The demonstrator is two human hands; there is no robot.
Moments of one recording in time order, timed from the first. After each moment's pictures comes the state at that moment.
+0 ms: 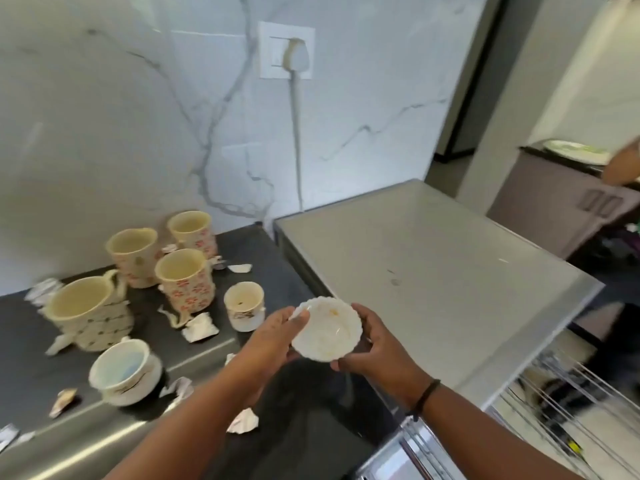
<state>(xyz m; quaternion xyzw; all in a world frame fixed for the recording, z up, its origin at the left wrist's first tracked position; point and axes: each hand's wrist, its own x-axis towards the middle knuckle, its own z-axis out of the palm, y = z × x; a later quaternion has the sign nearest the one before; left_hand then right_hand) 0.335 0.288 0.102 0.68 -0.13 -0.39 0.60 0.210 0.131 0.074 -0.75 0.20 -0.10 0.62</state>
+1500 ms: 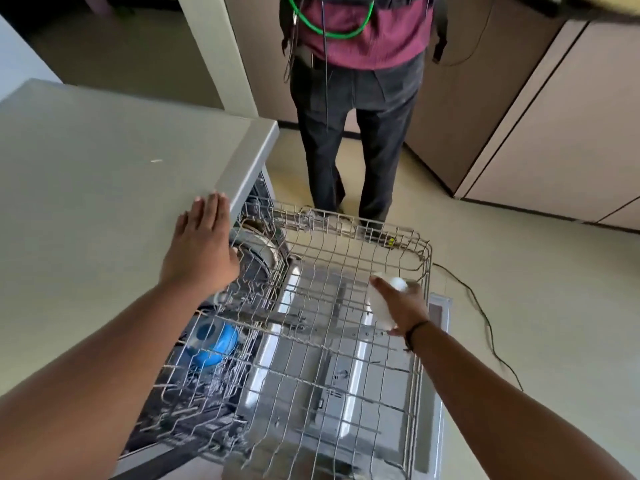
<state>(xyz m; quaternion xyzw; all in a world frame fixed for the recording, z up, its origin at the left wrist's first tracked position) 0.100 -0.163 -0.001 0.72 -0.69 0.03 -0.06 -0.221 -0.169 -0.121 -0.27 0.74 -0.24 0.57</state>
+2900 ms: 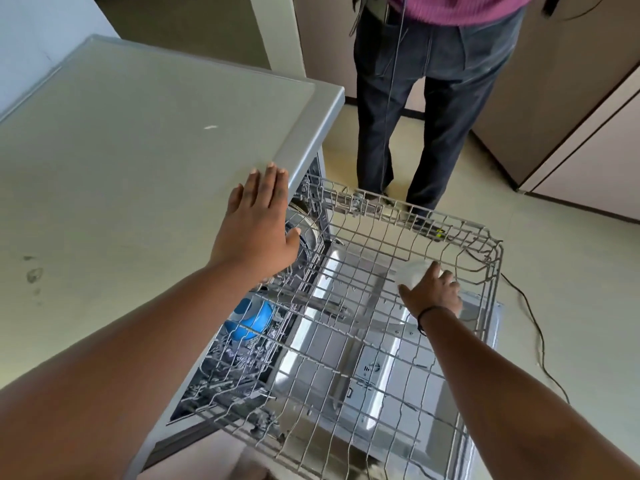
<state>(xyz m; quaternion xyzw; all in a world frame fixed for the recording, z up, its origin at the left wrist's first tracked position) 0.103 -0.166 -0.011 0.72 -0.69 0.03 -0.04 -0.168 -0.203 -0.187 -0.59 0.77 0.05 0.25</state>
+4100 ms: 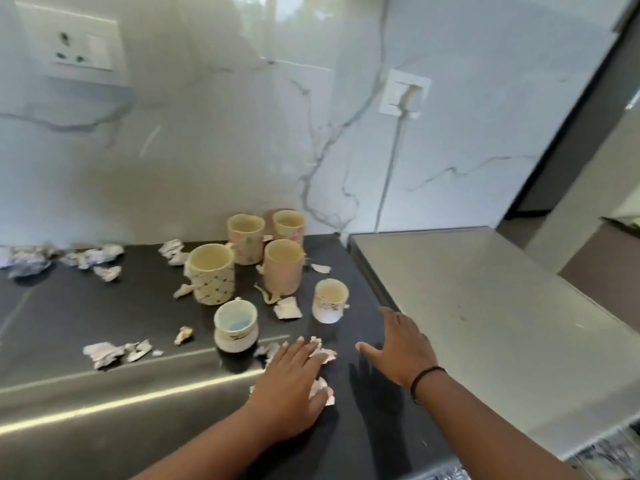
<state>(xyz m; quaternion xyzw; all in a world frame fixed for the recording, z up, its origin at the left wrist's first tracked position) 0.329 0.403 0.035 0.89 -0.43 -0.02 0.16 0.279 0.179 0.075 -0.97 0.22 -0.04 0.11</state>
